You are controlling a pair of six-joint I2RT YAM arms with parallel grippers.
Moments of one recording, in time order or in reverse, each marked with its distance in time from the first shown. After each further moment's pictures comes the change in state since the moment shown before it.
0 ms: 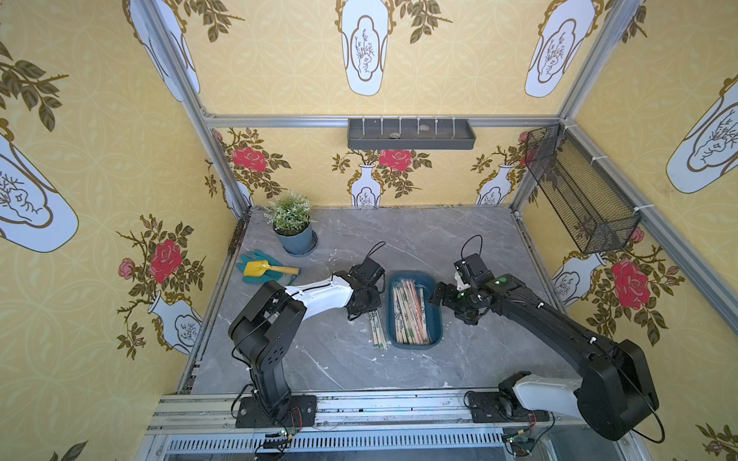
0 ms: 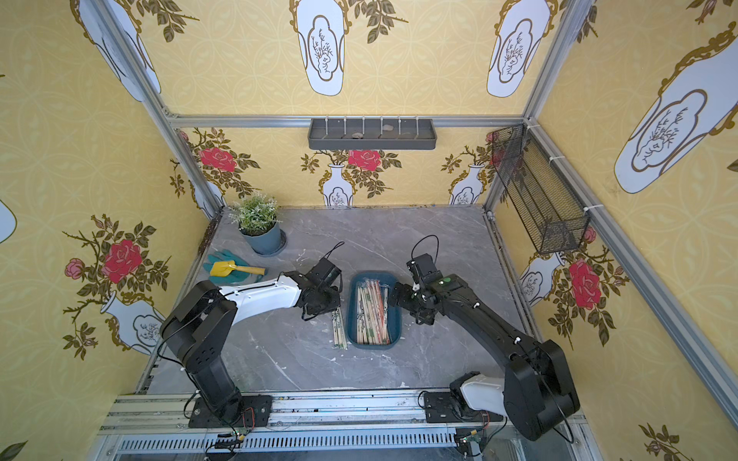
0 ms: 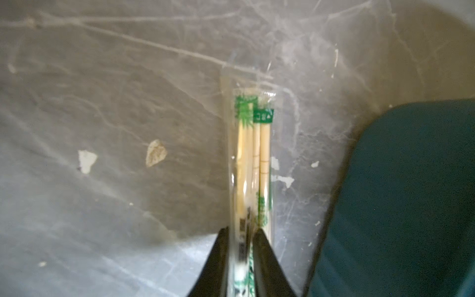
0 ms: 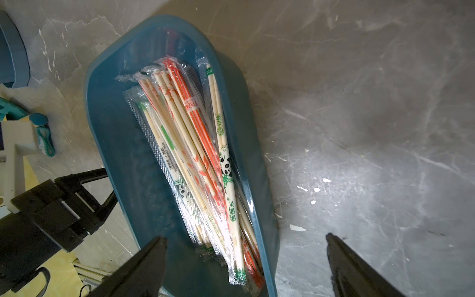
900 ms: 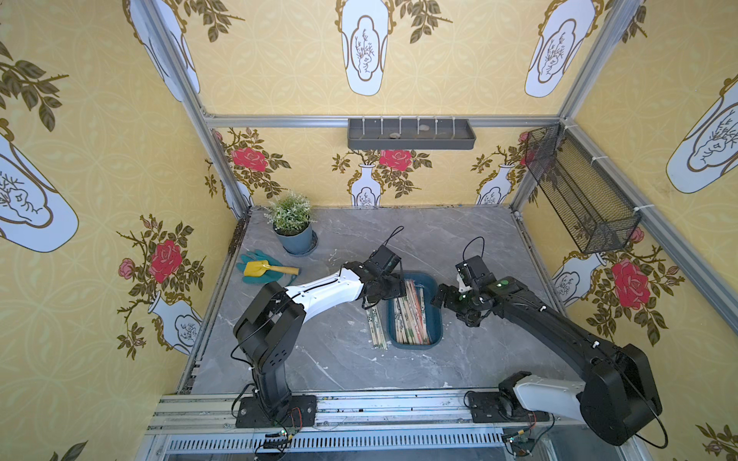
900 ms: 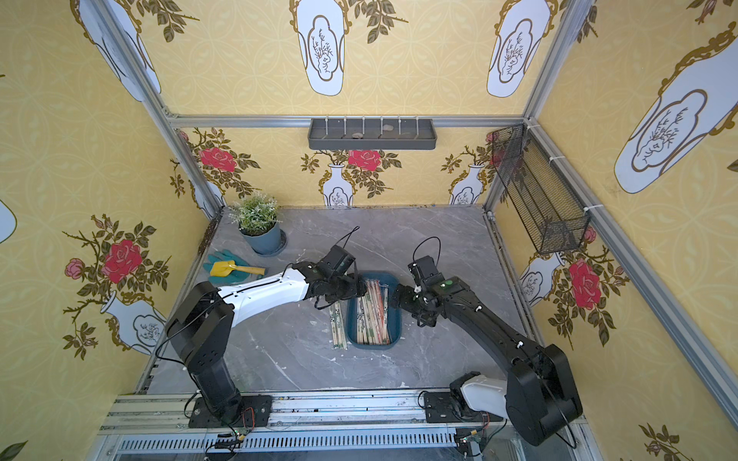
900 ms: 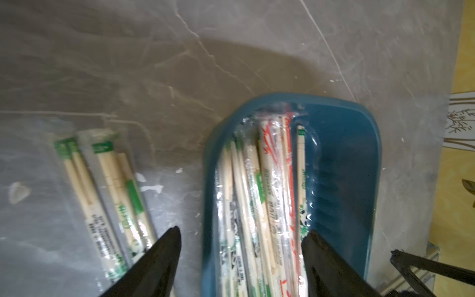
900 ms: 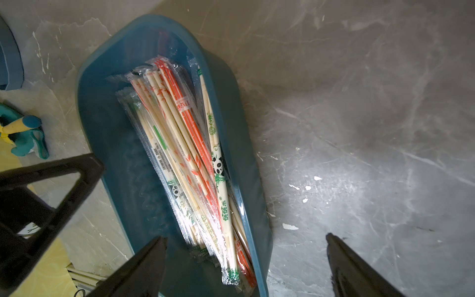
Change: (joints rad) left arm -0.090 0.028 0.201 0.025 0.087 0.038; right arm -0.007 -0.031 -0.025 -0.002 0.016 0.001
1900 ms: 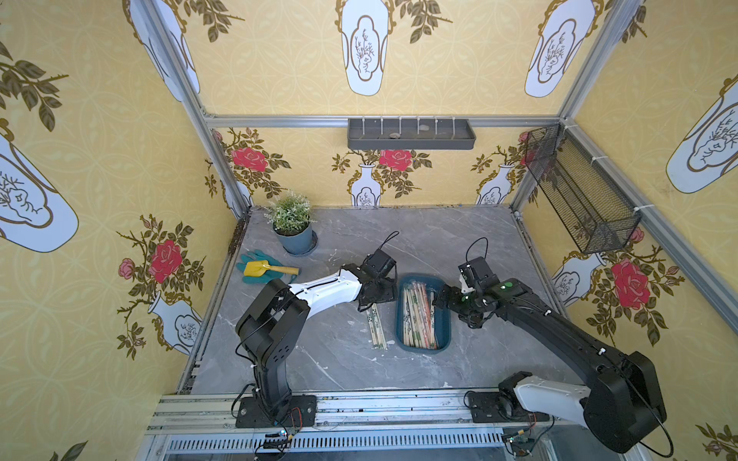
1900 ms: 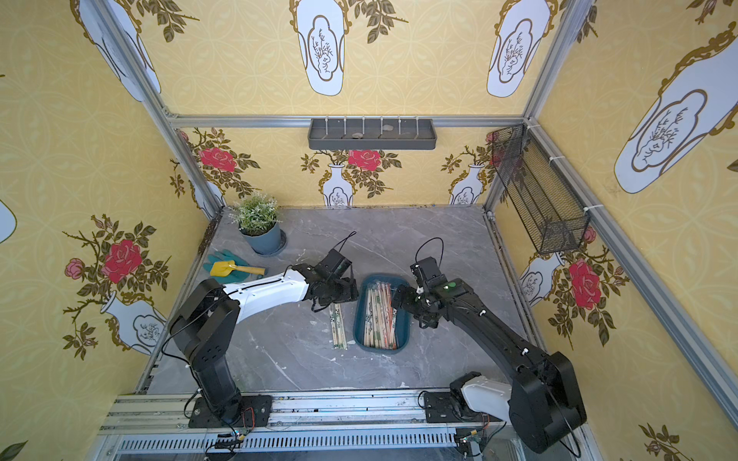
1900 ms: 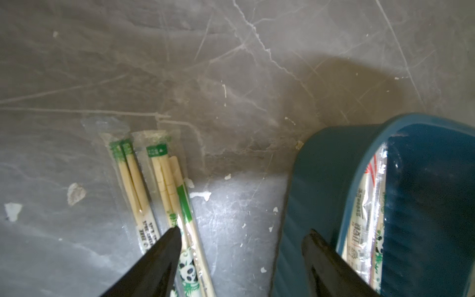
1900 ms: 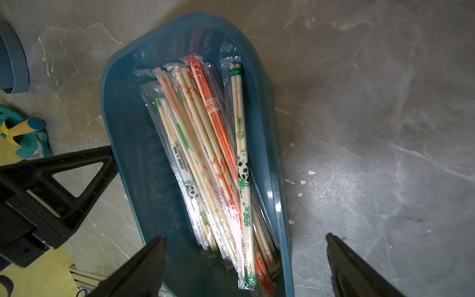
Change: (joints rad) left arm 0.046 0.018 -0.059 -0.017 -0.076 0.046; right arm -0.003 -0.030 -0.006 -0.023 0.006 0.007
